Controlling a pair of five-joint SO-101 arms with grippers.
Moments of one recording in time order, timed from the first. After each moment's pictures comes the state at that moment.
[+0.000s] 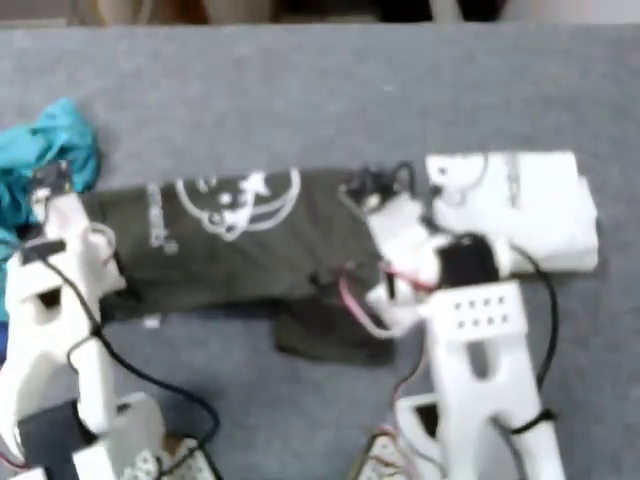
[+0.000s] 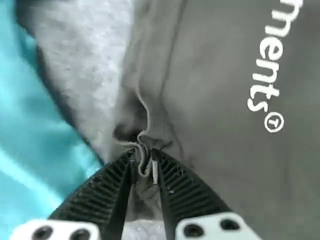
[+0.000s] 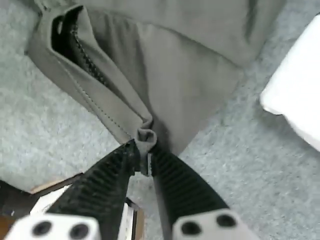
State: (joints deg) left arm -25.2 -18.9 50.0 46.2 -12.2; right arm -11.7 -41.2 39.9 91.5 19.4
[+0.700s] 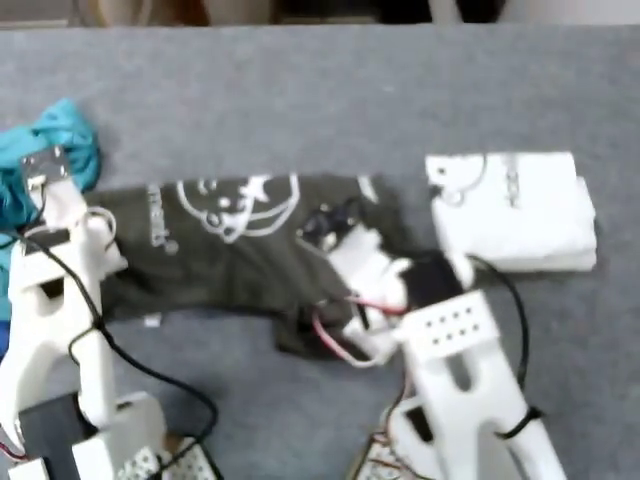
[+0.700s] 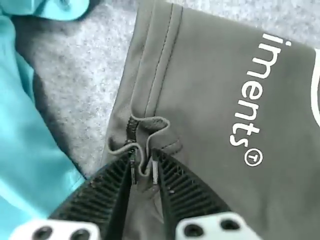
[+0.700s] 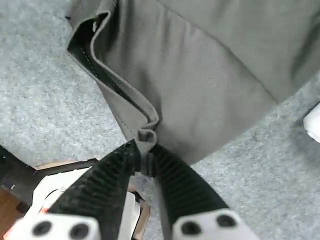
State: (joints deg) left arm -24.4 -17.7 46.6 42.9 -7.0; right arm -22.4 -43.4 46.4 91.5 20.0
